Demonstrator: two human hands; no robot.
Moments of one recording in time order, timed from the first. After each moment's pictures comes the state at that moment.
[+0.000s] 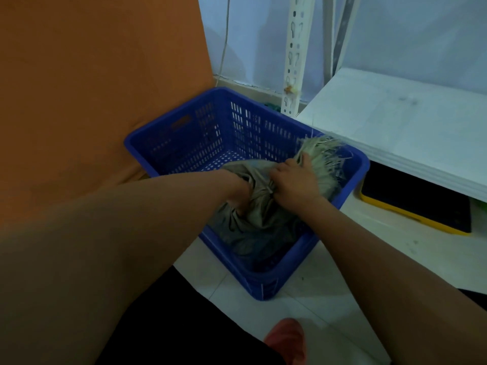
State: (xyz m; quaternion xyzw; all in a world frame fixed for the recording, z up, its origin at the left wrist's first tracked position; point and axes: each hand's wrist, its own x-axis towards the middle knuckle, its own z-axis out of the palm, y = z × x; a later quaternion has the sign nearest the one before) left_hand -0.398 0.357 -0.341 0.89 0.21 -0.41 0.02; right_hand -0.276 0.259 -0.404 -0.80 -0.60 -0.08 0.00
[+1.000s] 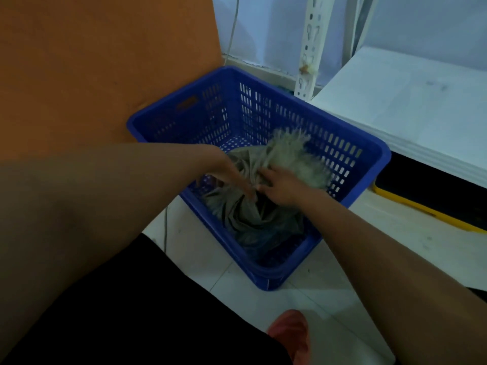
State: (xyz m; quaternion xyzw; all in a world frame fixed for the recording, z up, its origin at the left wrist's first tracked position) left_hand -0.411 0.410 -0.344 0.79 0.37 -0.46 0.18; right_hand -0.284 0.299 -0.456 -0.78 -0.55 0.26 0.10
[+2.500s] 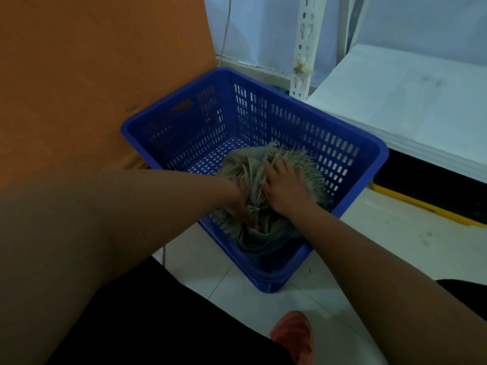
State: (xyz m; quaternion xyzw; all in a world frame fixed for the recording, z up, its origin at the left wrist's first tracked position) left_hand -0.412 0.375 -0.388 0.86 0.28 -0.43 0.00; right_hand -0.297 0.288 -0.462 -0.85 -0.52 0.10 0.07
